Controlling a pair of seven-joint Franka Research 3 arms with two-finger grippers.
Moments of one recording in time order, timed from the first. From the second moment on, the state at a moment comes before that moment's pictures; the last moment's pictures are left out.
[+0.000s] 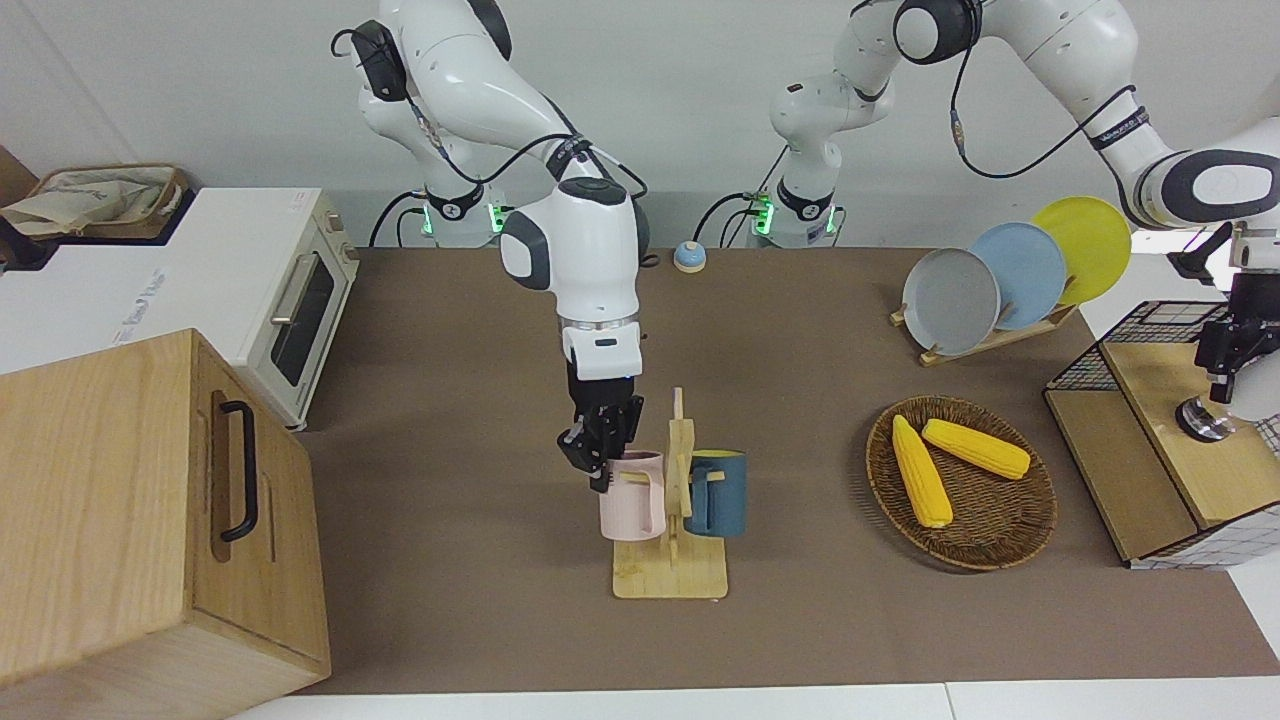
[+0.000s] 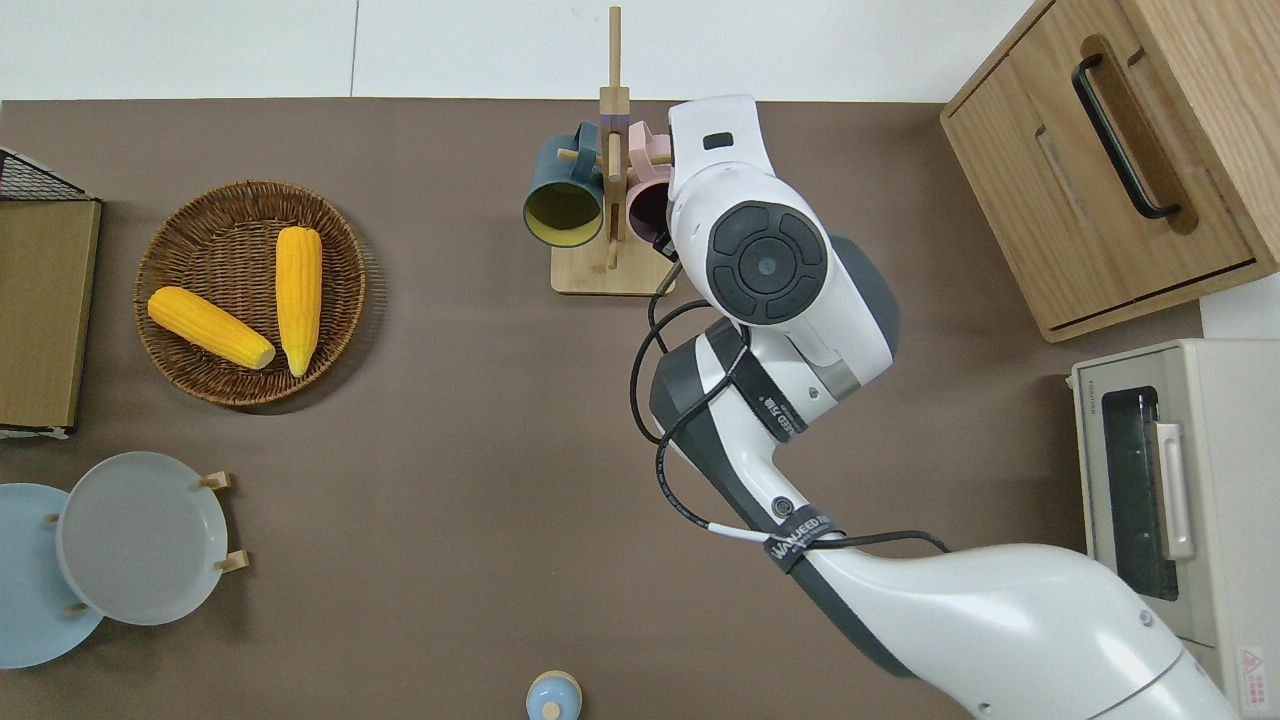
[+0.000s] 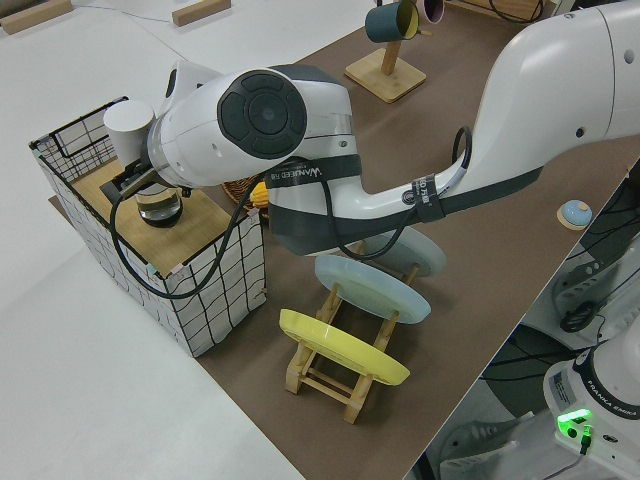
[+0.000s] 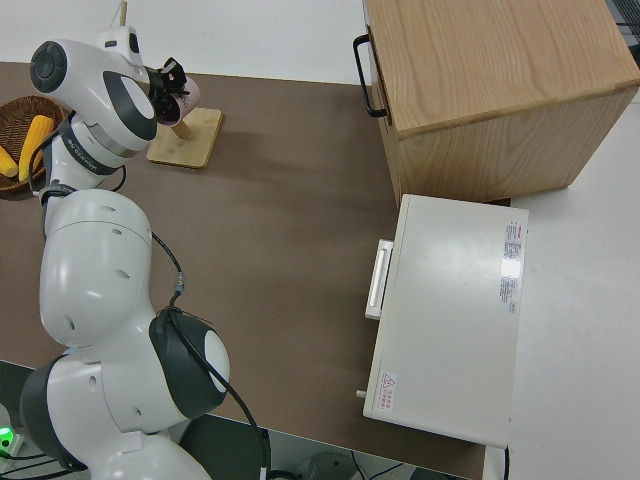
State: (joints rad) left arm 0.27 0.37 0.31 -1.61 -0.89 2.48 1.10; right arm 0.35 0.58 0.11 -1.32 -0.39 2.36 -0.28
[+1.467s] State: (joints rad) left arm 0.27 0.37 0.32 -1.60 -0.89 2.48 1.10; right arm 0.35 0.58 0.10 -1.31 -0.39 2.36 -0.27
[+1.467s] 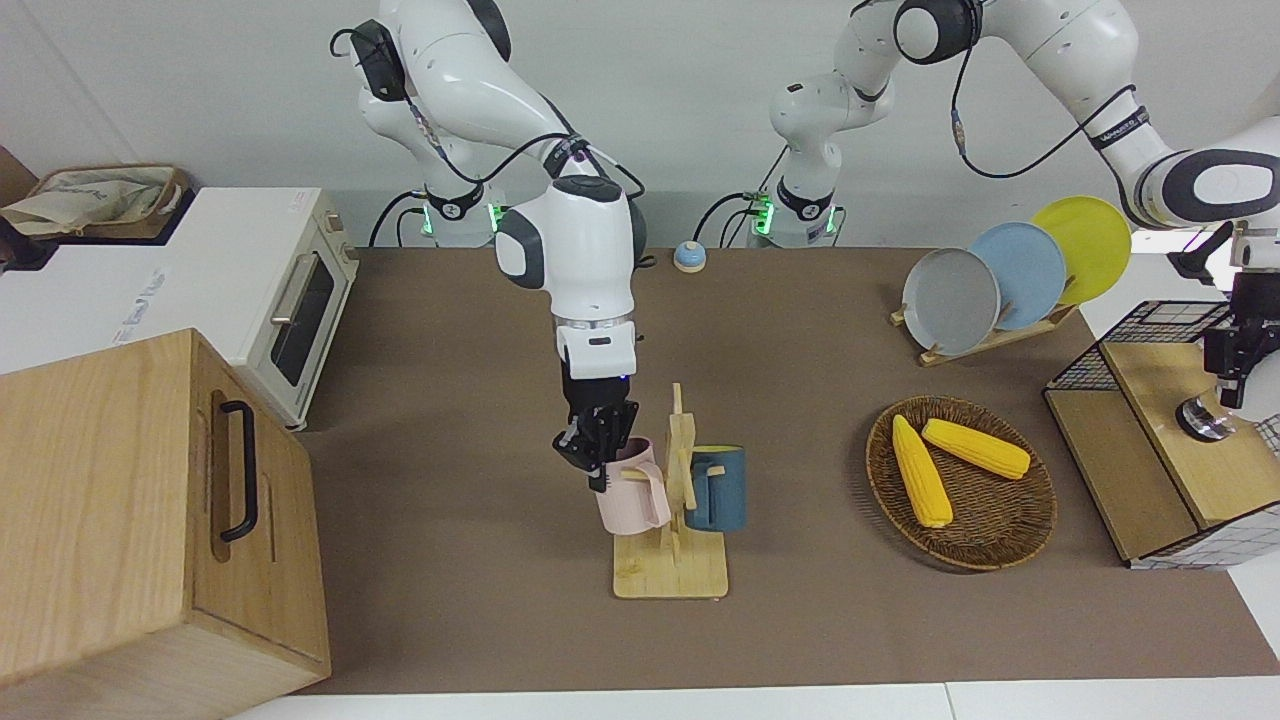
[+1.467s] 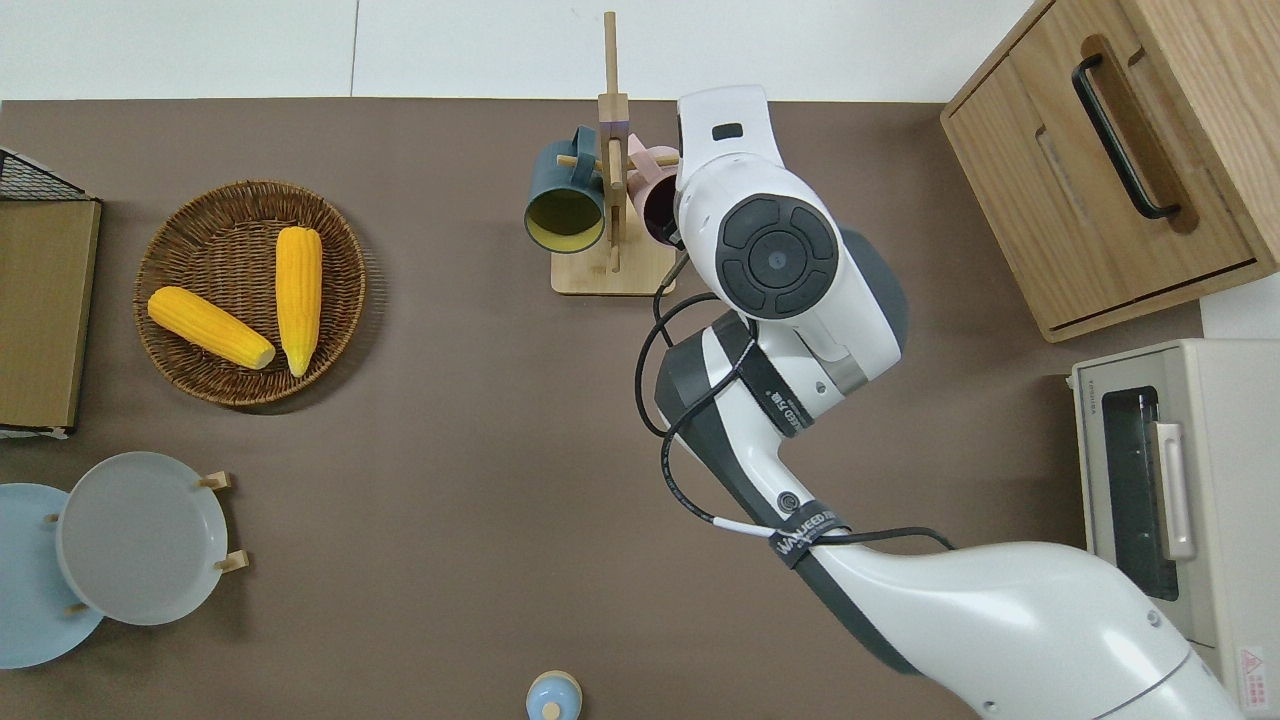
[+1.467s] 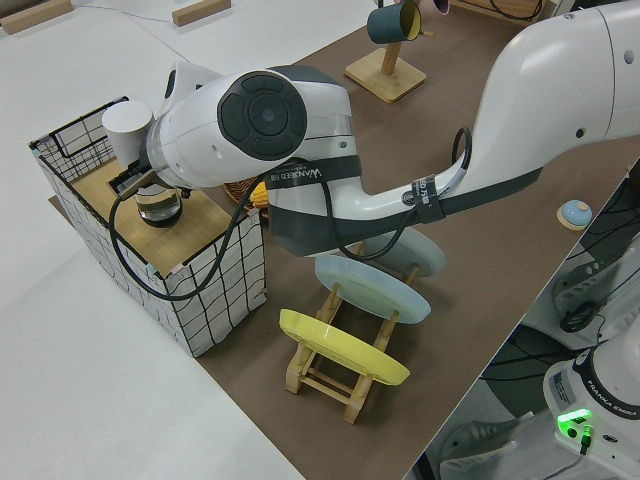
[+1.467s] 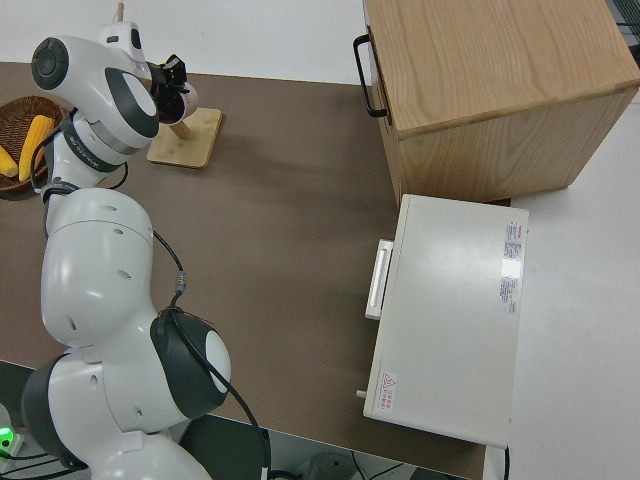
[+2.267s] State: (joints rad) left arm 0.27 0.37 0.32 -1.59 -0.89 2.48 1.09; right arm 0.35 0.58 0.10 -1.31 -0.39 2.36 -0.27
